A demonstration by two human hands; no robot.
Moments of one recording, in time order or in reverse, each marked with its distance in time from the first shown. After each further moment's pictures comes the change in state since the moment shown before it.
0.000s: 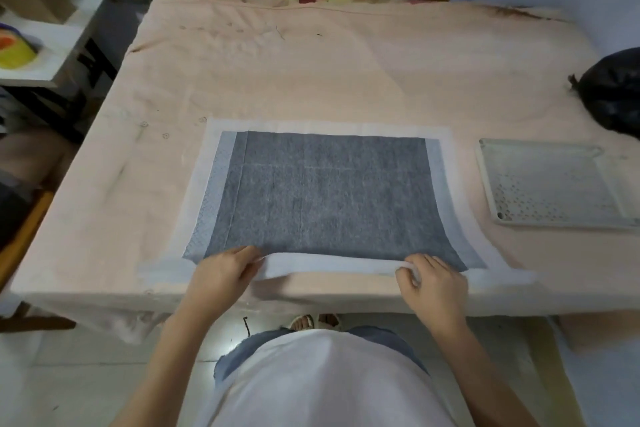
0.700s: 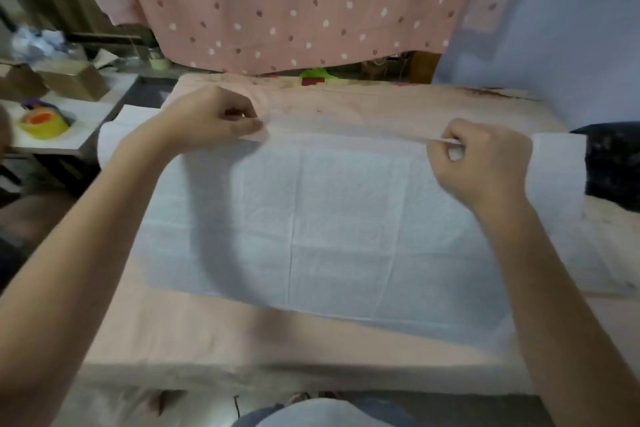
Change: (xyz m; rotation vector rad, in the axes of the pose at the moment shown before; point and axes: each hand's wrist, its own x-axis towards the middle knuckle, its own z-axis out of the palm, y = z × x) left_hand 0.155 0.034 -0.258 -0.088 0.135 0.148; right_hand 0.231 -0.042 -0.132 -0.086 0.355 -0.182
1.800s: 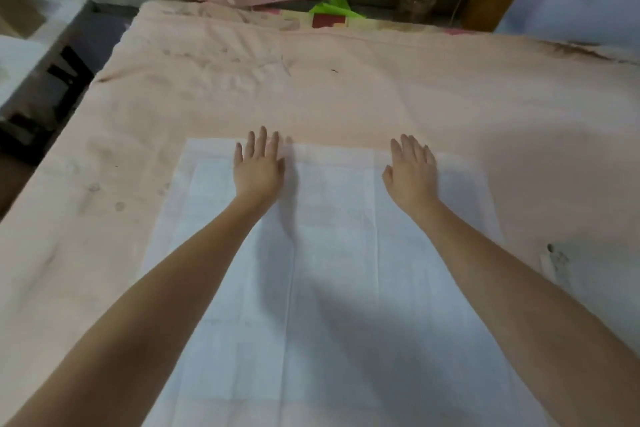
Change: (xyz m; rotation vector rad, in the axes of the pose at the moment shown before) left_hand 0.172 -0.137 0.282 0.279 -0.050 -0.410; right_hand -0.001 0.059 0.359 -0.221 -0.820 -0.010
